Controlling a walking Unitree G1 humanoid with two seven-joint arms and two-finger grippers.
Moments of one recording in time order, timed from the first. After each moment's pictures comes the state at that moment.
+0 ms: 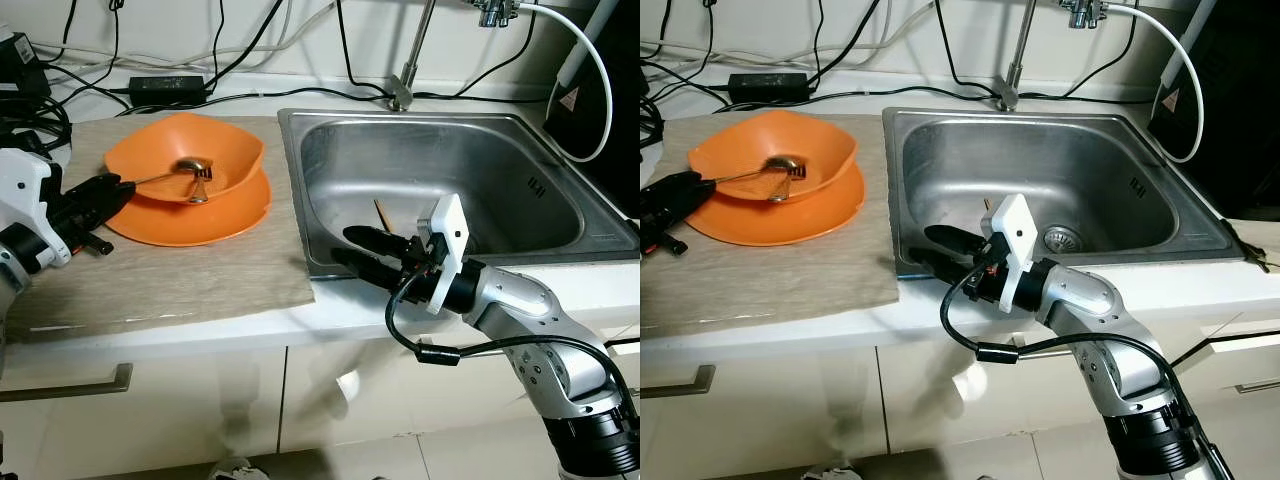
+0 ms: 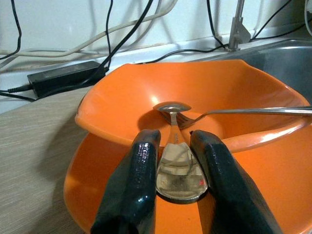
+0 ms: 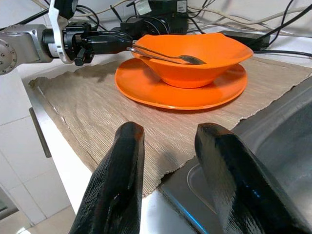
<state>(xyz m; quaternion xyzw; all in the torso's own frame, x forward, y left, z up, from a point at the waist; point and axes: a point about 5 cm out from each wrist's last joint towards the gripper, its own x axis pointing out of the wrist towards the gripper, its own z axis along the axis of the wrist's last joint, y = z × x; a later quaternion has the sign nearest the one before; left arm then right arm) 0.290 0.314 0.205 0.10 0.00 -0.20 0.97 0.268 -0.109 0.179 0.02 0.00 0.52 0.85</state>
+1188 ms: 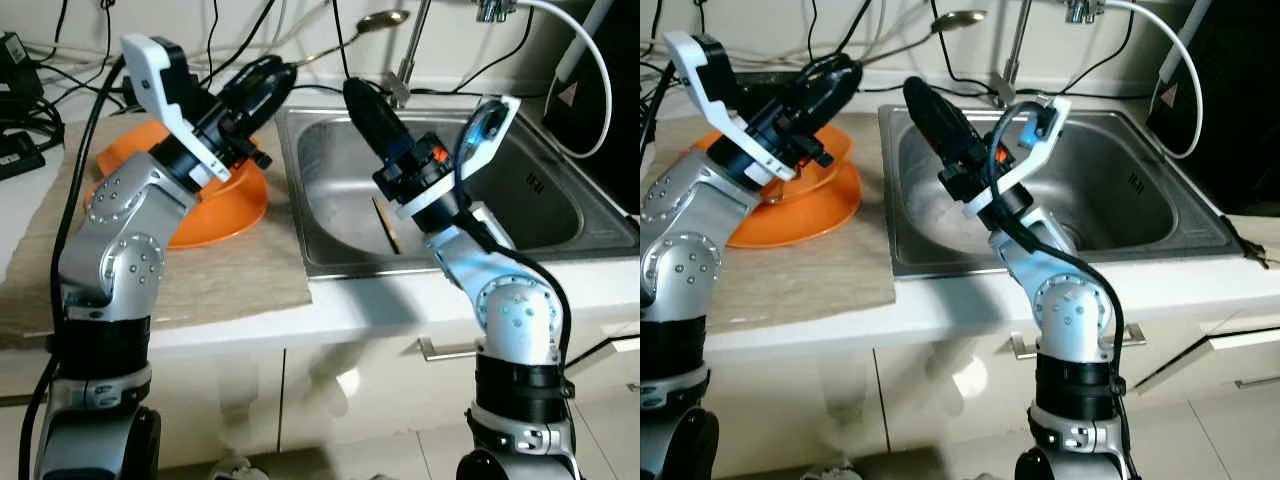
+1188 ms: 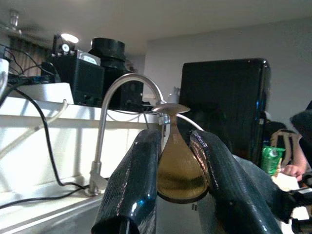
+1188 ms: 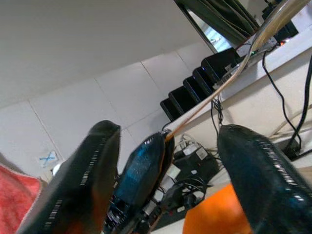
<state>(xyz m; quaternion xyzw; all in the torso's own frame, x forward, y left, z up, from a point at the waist) 0.312 0.143 0.285 -0.10 -0.20 -0.40 0.89 0.293 -0.082 0.261 0.43 -0.12 0.44 0.78</state>
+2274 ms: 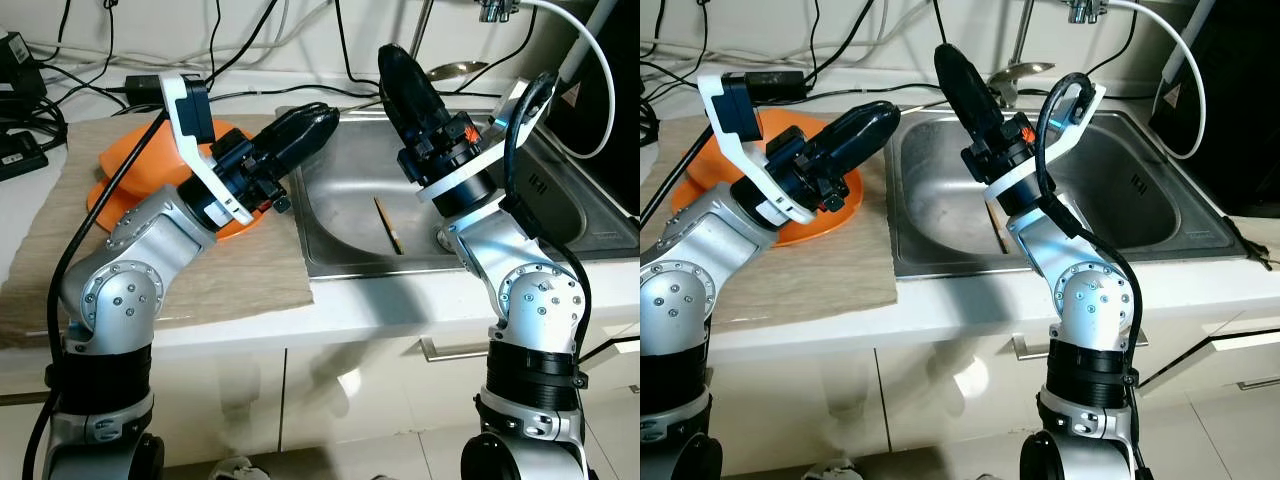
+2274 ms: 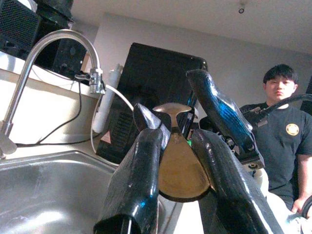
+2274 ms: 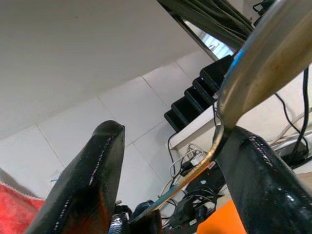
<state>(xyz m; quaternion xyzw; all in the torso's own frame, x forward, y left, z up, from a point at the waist) 0.285 0.122 0.270 -0.21 -0.12 -0.51 0.83 0.301 -0.095 0.268 0.48 -0.12 0.43 0.76</state>
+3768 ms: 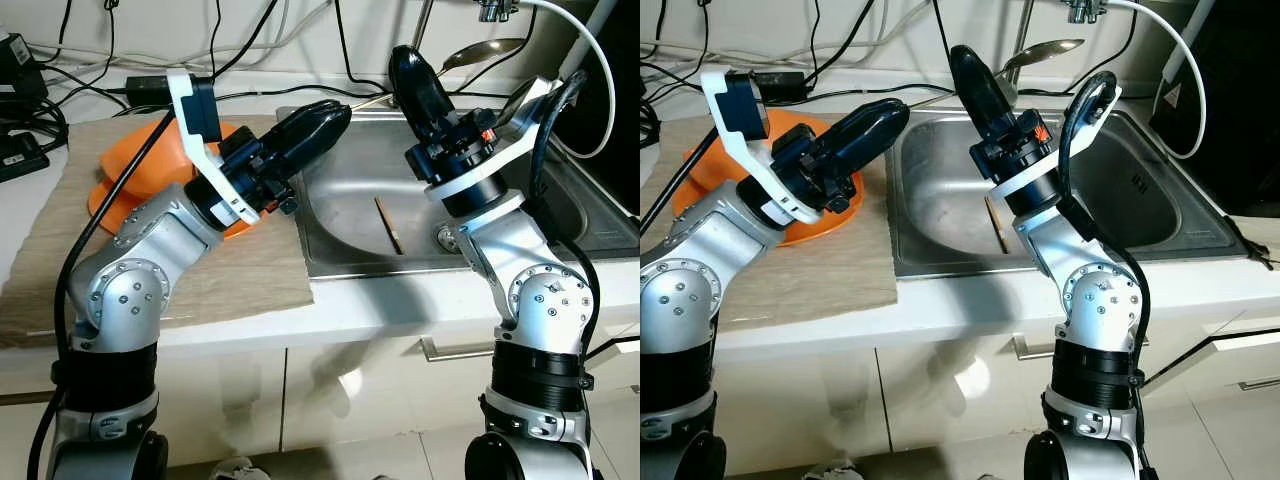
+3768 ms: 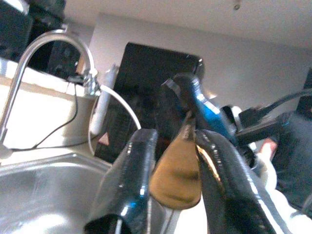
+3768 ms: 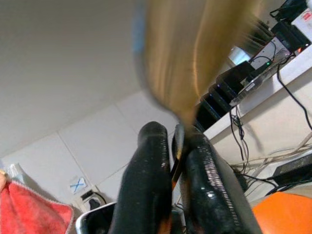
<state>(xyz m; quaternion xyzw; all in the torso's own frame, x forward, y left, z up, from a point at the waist) 0.287 0.116 0.270 -0.20 -0.13 -0.51 0.83 0.298 -0.101 0.272 0.49 -0.13 0.44 0.74</state>
